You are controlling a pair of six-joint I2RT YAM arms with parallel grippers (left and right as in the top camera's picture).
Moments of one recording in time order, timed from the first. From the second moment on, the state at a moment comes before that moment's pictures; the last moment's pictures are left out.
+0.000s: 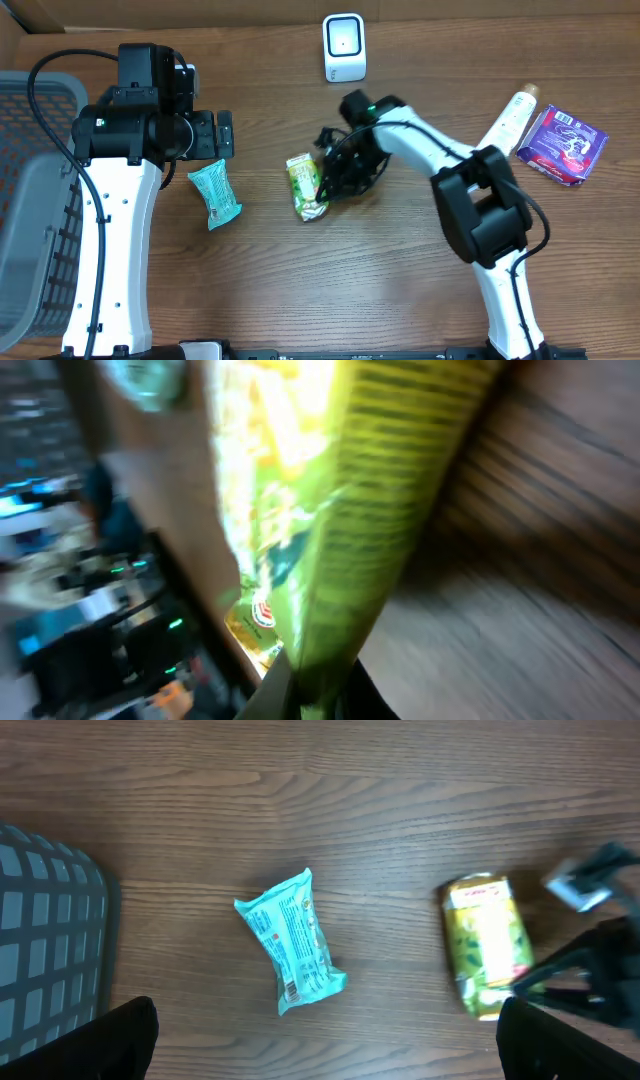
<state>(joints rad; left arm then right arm) 0.00 1.51 1.64 -1.24 -0.03 -0.07 0.49 2.32 1.75 -1.08 -0.89 0.00</state>
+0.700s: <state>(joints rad) 0.00 1.51 1.64 -1.24 -0.03 -0.07 0.41 2.32 1.82 -1.17 -0.61 -0.01</state>
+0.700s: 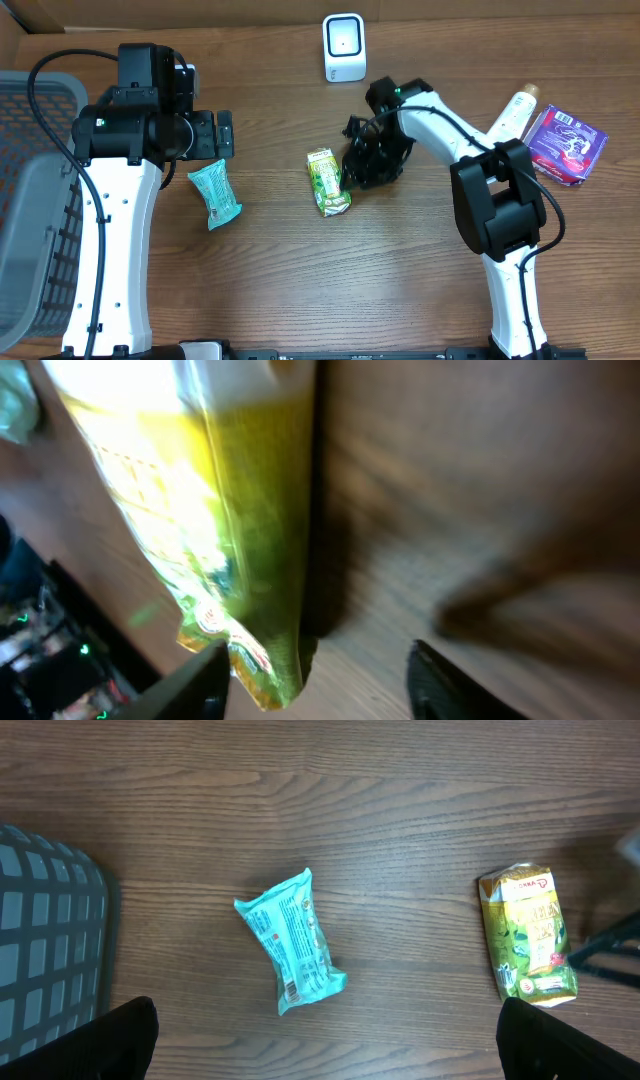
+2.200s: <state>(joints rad) 0.00 1.51 1.64 -1.24 -0.03 -0.07 0.39 2.32 1.83 -1.11 -1.15 -0.07</state>
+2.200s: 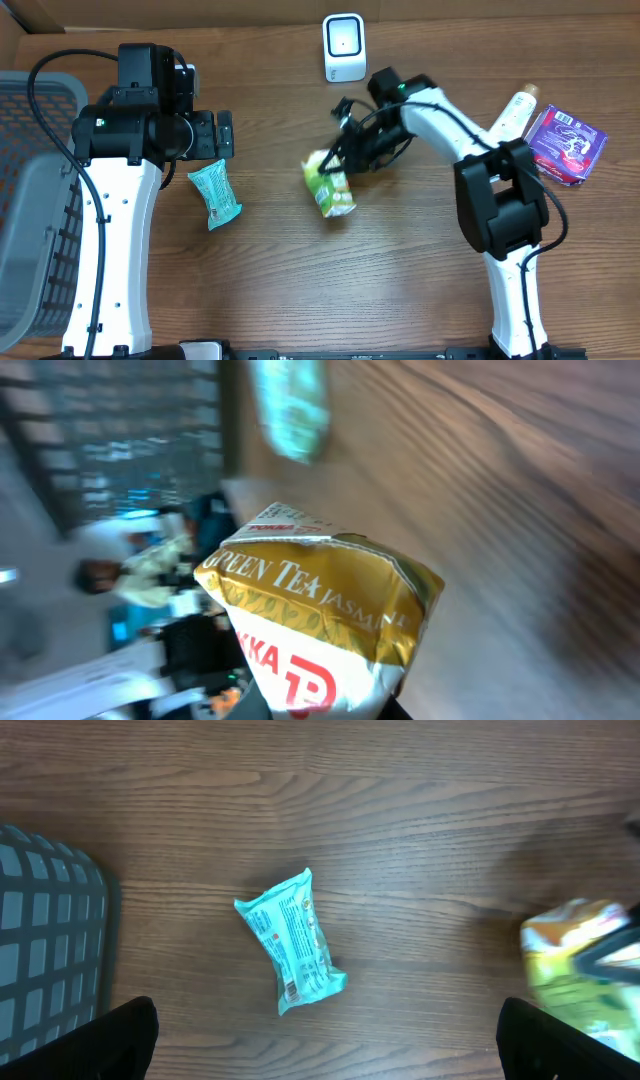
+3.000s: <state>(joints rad) 0.00 1.51 1.64 -1.24 -0.03 -0.07 0.30 2.15 2.20 -1.17 -1.38 0.00</state>
